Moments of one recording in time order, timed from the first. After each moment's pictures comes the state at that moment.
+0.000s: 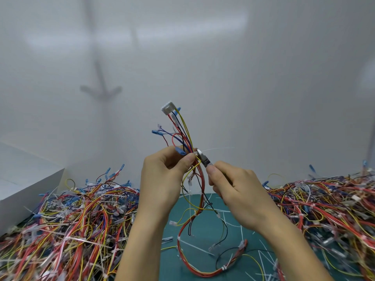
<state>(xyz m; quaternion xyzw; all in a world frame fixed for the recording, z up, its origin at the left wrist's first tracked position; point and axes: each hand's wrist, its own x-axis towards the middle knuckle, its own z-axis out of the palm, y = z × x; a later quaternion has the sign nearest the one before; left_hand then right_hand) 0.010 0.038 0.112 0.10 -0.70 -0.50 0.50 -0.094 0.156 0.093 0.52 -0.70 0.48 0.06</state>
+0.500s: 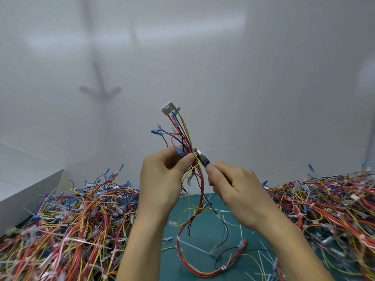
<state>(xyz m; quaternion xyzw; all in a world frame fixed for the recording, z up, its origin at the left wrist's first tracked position) 0.010 0.041 0.113 0.10 -0.71 -0.48 0.51 -0.096 0.156 0.093 0.52 -0.71 0.47 0.06</state>
